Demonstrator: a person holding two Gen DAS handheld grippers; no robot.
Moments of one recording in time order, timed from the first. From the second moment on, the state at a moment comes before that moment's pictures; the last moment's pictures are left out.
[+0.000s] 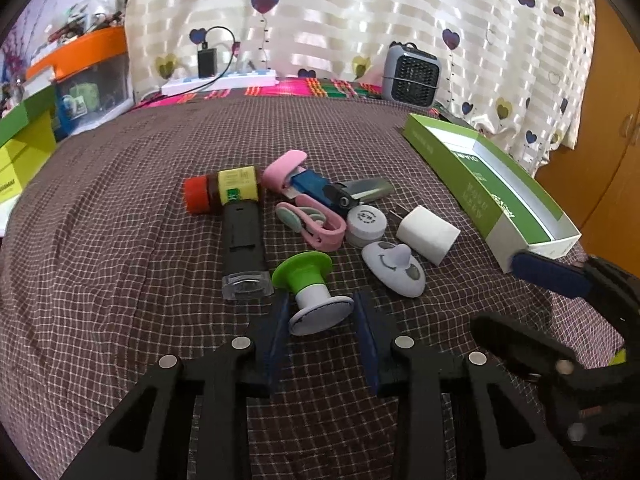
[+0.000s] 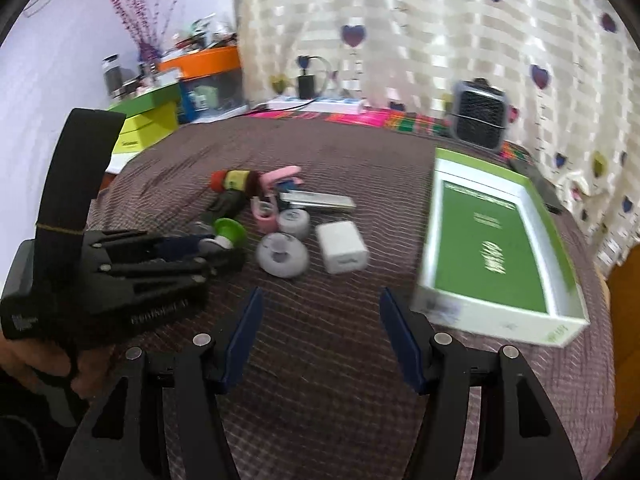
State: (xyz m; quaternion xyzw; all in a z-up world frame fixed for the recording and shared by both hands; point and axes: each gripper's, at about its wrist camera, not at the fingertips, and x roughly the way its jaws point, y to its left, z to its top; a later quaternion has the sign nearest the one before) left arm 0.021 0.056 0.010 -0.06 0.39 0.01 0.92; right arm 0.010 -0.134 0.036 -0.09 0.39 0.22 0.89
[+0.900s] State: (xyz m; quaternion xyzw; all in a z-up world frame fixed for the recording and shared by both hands) left arm 0.009 0.074 0.006 -0.08 0.39 0.02 0.92; right arm 0.055 -0.081 0.013 -0.15 0.41 0.27 0.86
